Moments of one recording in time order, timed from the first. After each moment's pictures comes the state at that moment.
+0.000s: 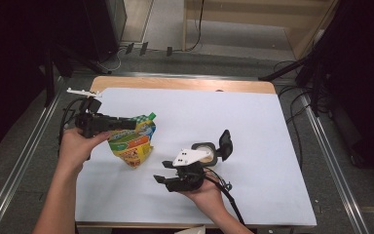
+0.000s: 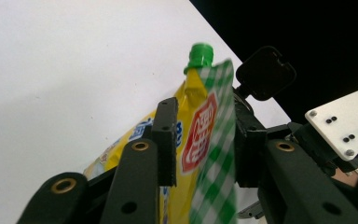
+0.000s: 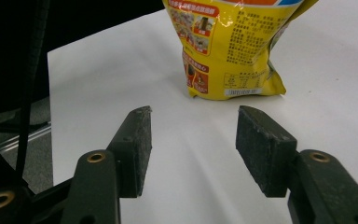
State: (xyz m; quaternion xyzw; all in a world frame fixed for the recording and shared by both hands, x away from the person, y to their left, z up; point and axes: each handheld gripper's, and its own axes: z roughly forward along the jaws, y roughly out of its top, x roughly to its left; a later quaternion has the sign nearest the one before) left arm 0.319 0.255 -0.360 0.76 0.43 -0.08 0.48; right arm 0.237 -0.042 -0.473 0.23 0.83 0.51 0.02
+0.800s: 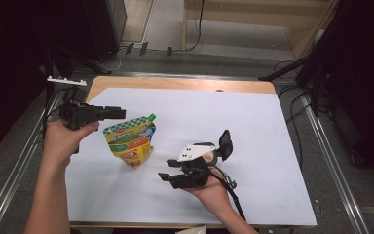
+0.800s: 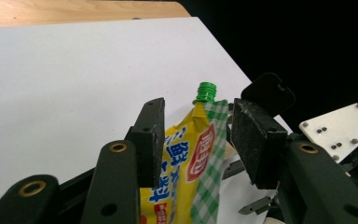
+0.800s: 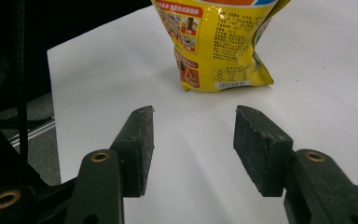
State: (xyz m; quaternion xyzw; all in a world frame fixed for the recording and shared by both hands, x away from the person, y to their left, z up) left arm 0.318 0.276 -0.329 0.75 0.45 -0.05 0.48; right arm 0.243 -0.053 -0.461 0.25 0.84 0.49 0.01
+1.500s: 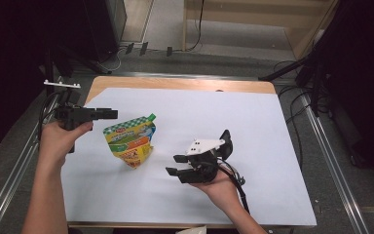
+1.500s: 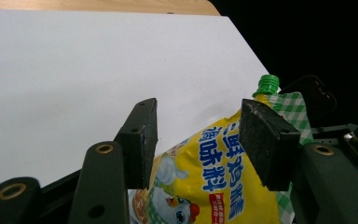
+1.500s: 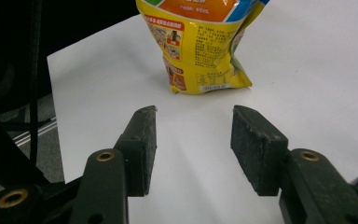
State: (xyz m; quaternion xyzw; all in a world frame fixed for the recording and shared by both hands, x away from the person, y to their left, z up) left arm 0.331 0.301 -0.357 0.73 0.49 -0.04 0.47; right arm 0.249 -0.073 -0.442 0.26 0.84 0.48 0.01
